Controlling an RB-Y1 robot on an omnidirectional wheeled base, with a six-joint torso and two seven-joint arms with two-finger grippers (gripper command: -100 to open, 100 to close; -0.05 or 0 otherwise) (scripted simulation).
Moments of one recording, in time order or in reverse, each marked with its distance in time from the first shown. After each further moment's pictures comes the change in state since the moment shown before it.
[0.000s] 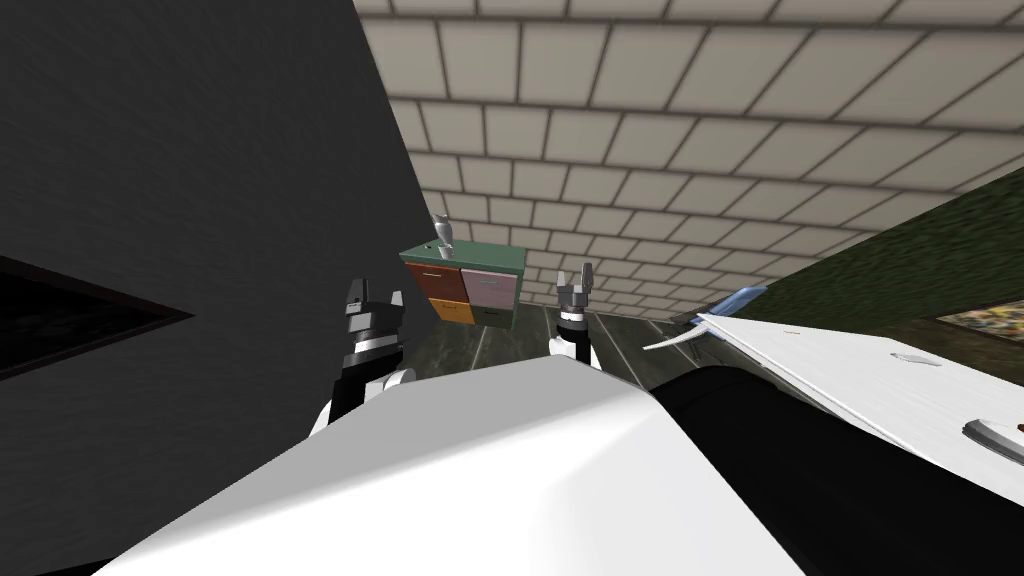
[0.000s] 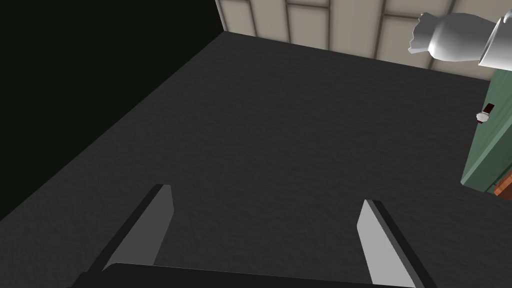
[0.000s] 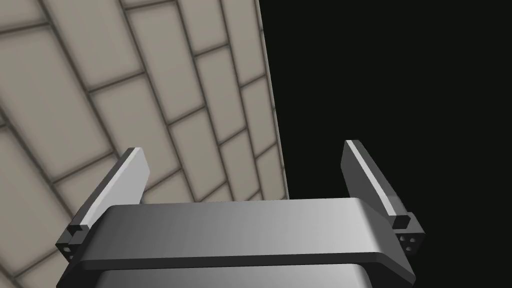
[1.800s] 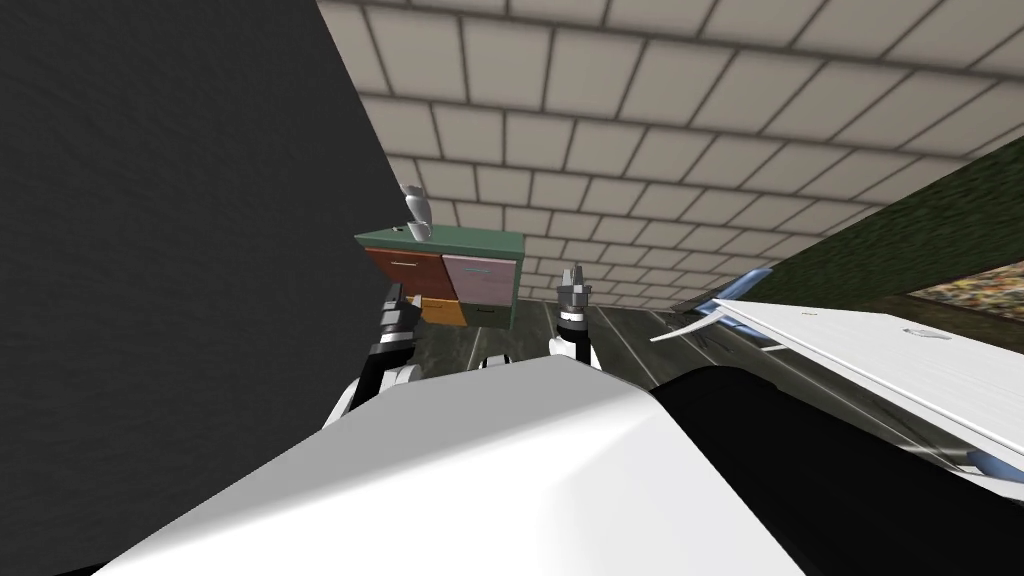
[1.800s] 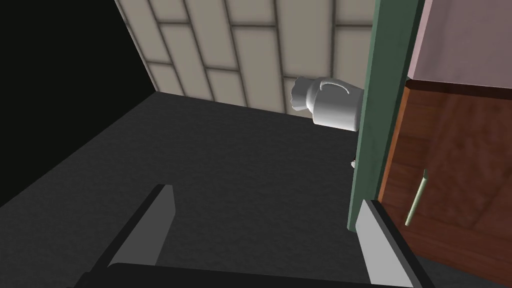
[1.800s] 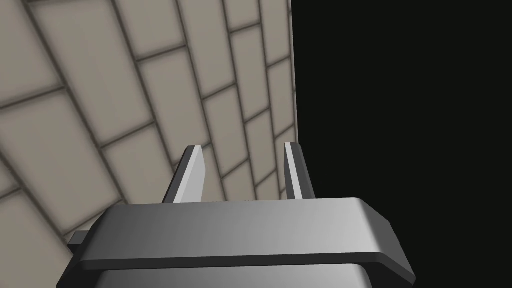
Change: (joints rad) left arm -0.084 0.122 -0.042 0.159 -0.019 0.024 -0.010; right arm 0.000 0.000 0.000 0.000 0.000 0.000 0.000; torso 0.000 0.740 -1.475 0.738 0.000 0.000
